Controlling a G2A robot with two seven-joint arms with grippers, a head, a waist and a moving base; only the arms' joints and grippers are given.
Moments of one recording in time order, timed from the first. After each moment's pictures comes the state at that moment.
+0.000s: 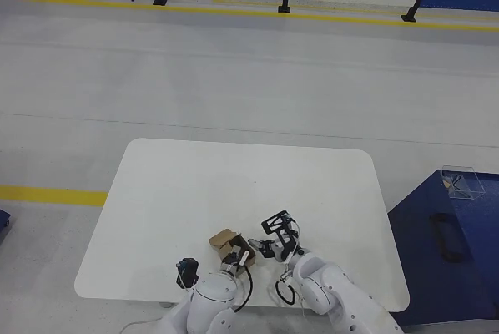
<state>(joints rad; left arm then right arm) 1.30 -1.42 -0.88 -1.81 -0.79 1.01 0.81 -1.24 -1.15 0.93 -1.64 -1.10 0.09 0.37</state>
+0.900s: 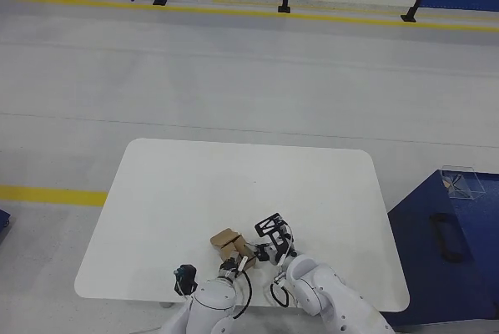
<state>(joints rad) 1.34 -1.43 -0.89 -1.80 -0.74 1.01 0.81 -1.23 -1.19 0.90 -1.59 -1.14 0.11 0.43</state>
